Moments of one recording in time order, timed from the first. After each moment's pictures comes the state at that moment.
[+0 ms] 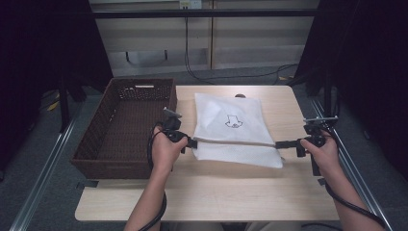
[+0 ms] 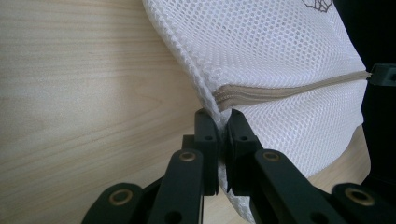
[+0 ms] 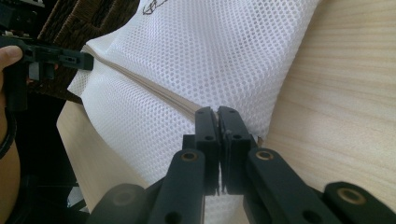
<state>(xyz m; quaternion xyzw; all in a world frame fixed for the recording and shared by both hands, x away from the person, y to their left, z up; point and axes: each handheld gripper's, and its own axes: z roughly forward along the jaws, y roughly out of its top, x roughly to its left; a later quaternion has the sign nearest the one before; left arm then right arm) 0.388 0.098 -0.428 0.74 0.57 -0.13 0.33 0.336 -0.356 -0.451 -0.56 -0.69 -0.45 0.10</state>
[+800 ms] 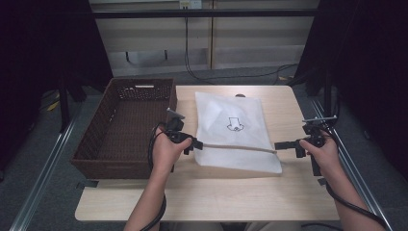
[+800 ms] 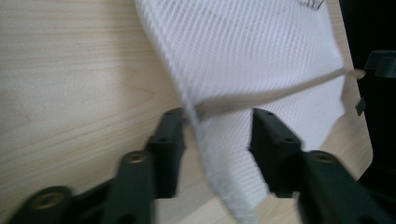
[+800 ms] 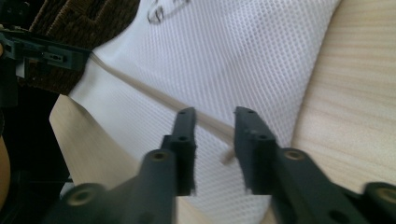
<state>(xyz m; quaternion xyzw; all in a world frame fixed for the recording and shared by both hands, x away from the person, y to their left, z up) 0.385 0.091 -0.426 0.75 0.56 -0.13 0.33 0.335 -0.353 -0.448 -0.56 -0.70 -0.44 0.09</state>
